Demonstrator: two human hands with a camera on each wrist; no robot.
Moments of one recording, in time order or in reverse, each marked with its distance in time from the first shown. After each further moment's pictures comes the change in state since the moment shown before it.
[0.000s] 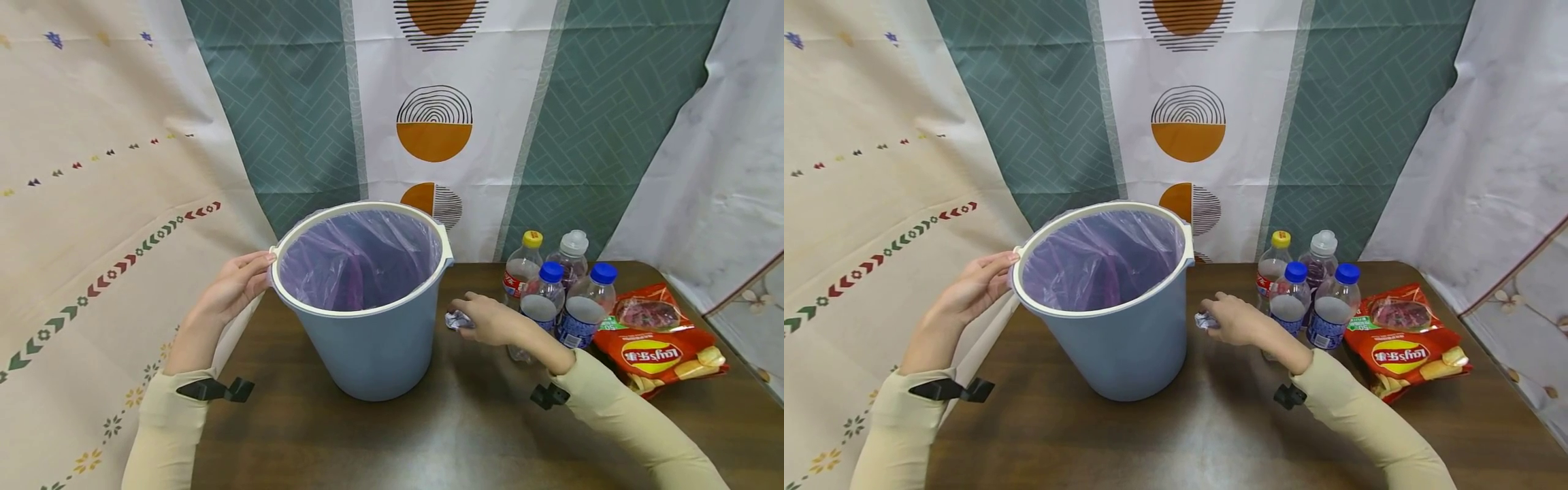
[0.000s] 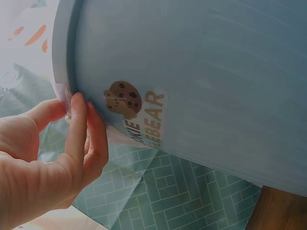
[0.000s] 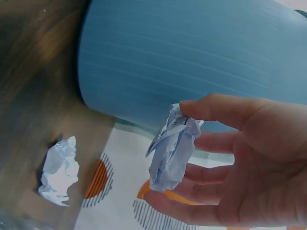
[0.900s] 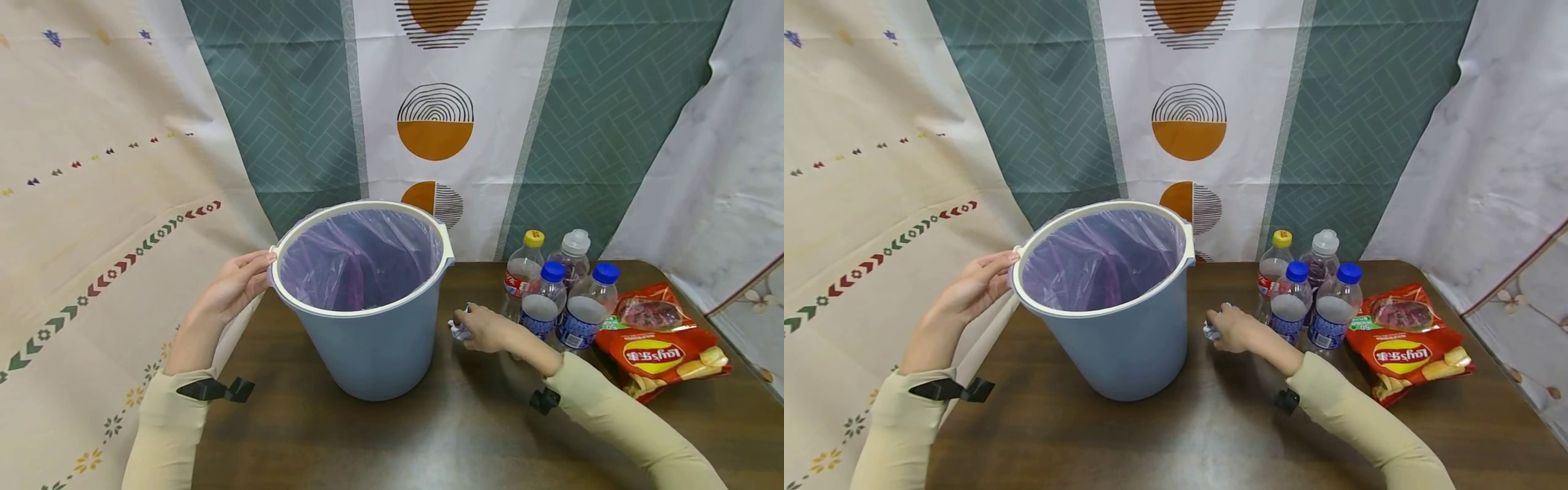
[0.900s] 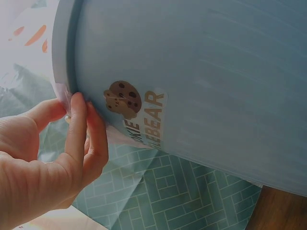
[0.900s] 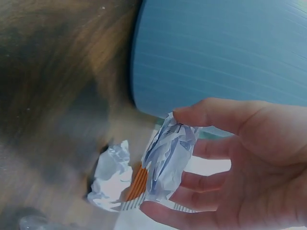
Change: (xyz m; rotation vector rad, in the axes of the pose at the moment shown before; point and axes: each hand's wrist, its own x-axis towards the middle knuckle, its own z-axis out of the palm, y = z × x) left_hand 0.001 0.000 0.001 -0.017 -0.005 0.003; right_hand 0.012 0.013 0.031 -0.068 -0.116 0.094
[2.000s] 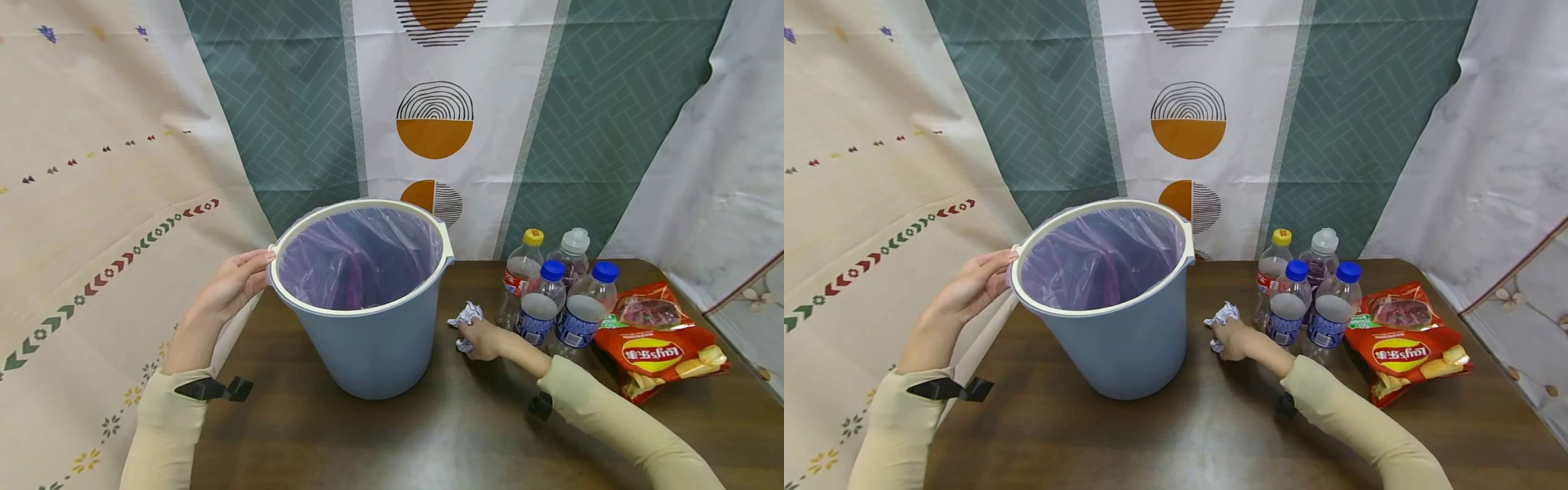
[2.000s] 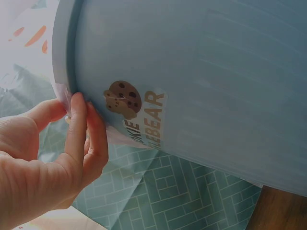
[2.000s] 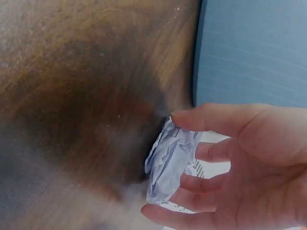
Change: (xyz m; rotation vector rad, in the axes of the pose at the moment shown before) left_hand 0.001 0.000 0.000 0.021 -0.006 0.003; right_hand 0.010 0.015 0.040 -0.007 -0.079 0.034
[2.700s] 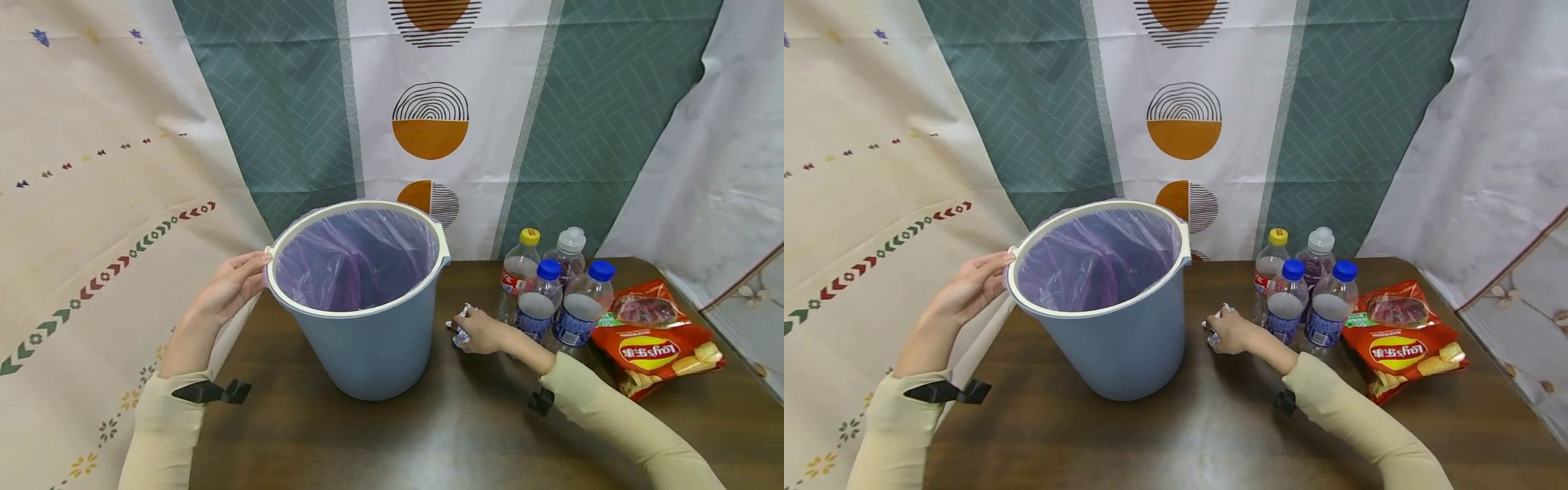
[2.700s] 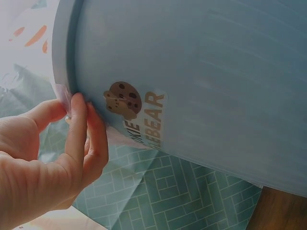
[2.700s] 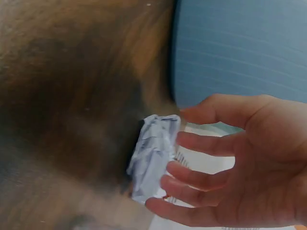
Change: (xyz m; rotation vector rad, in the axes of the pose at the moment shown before) left_hand 0.001 -0.001 0.001 -0.009 -0.003 0.003; right_hand -0.002 0.002 -0.012 0.030 0.113 -0.070
